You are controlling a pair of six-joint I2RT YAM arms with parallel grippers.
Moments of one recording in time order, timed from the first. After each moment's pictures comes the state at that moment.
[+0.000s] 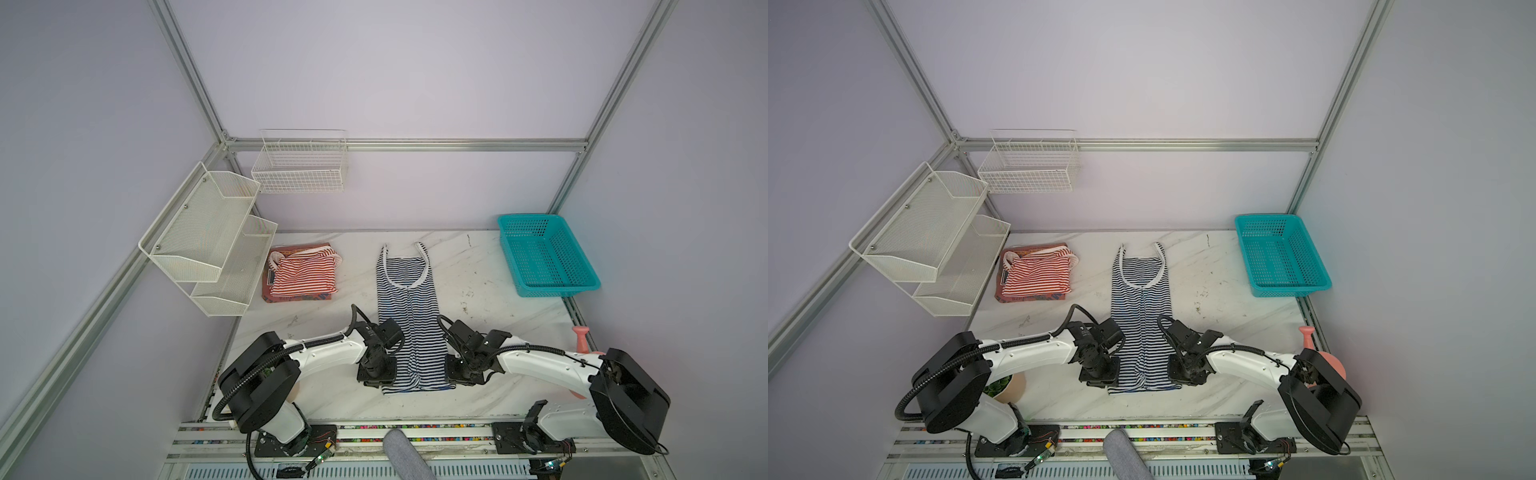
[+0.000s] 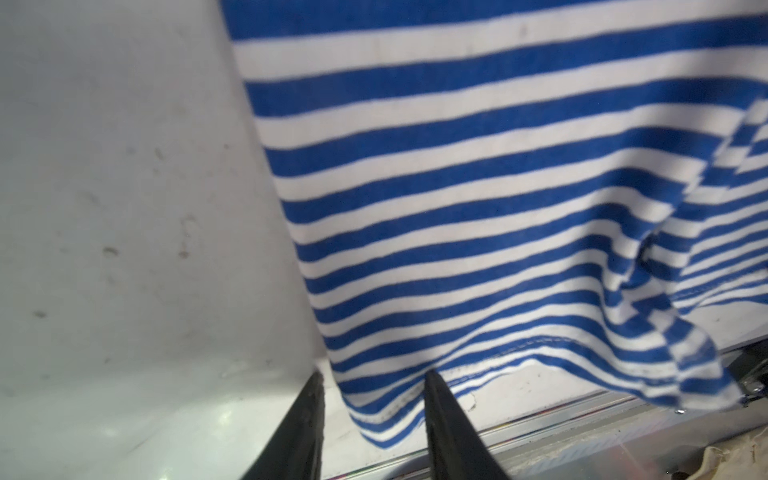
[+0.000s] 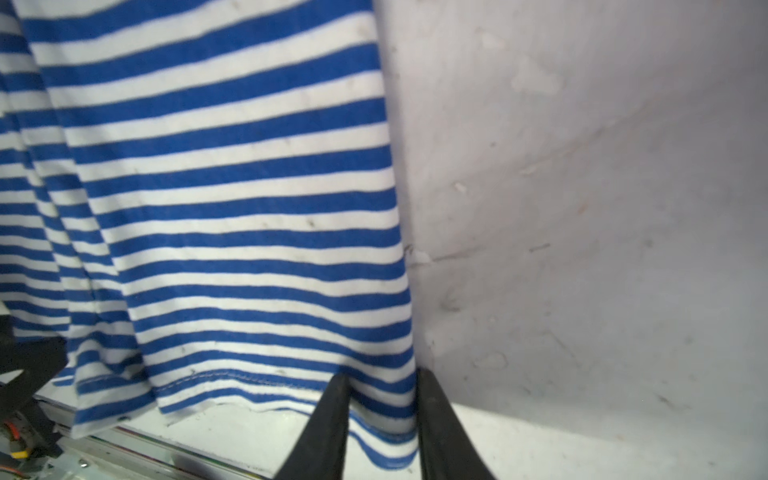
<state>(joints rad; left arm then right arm) -0.86 1.55 0.85 -0.77 0.23 -0.82 0.83 1.36 0.65 -0.63 -0.18 0.89</state>
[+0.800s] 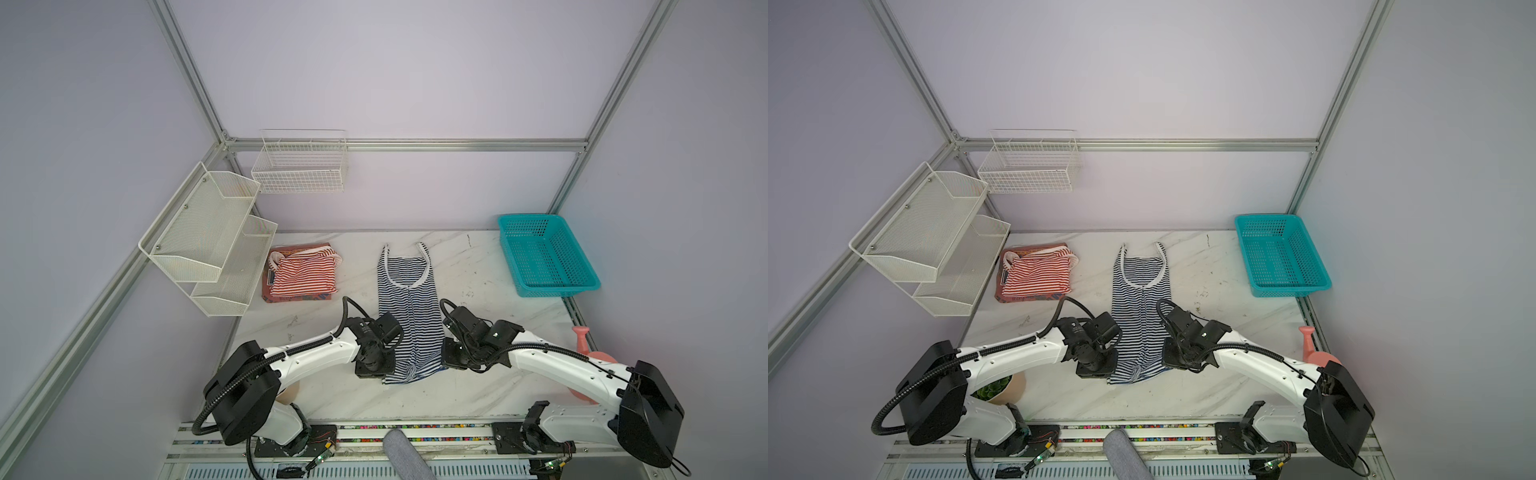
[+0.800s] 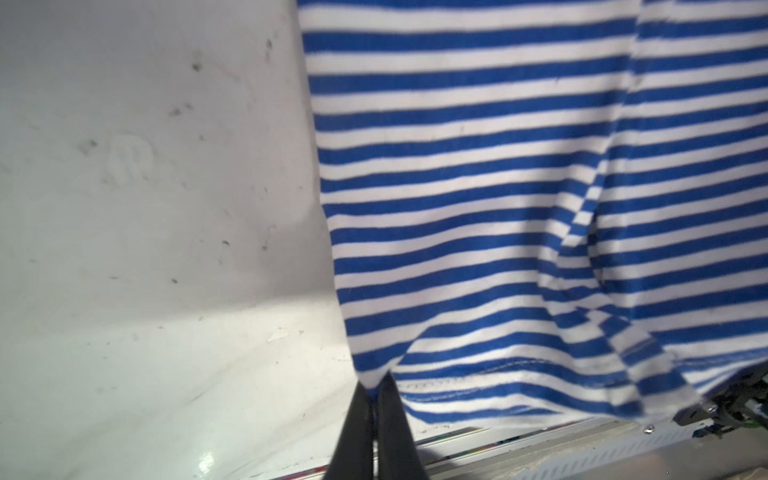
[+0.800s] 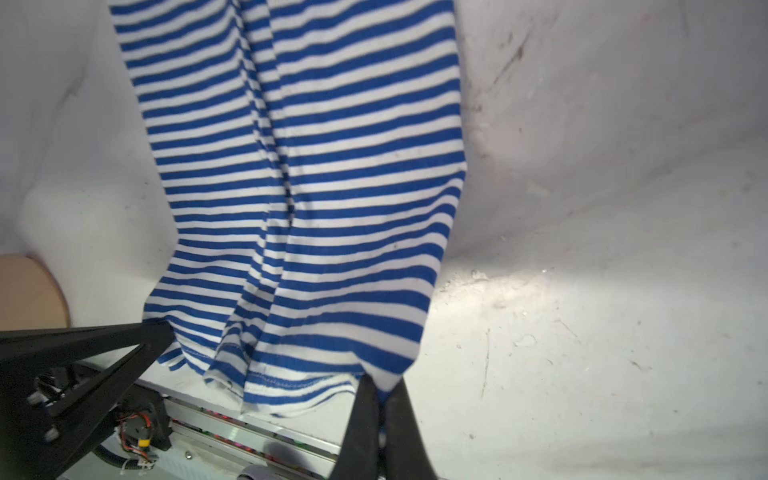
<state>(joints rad) -0.84 1.46 0.93 -0.84 0.11 -0.86 0.83 1.27 0.84 -0.71 -0.07 0.95</state>
